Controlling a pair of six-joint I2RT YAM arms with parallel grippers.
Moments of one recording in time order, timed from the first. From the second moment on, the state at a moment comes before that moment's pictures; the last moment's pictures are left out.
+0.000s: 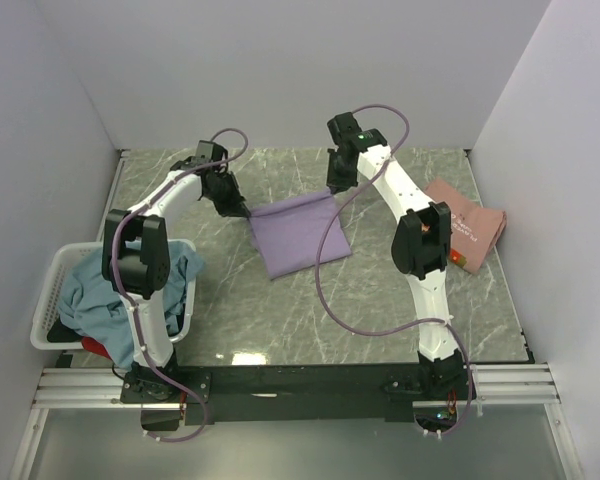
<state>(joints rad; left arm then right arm) -0.21 1.98 1.59 -0.66 0.30 -0.63 0.38 2.31 2.27 -1.04 0.07 0.46</state>
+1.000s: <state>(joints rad) -0.30 1.98 1.46 -0.61 0.27 -0.65 0.24 2.03 1.72 -0.78 -0.29 0.31</state>
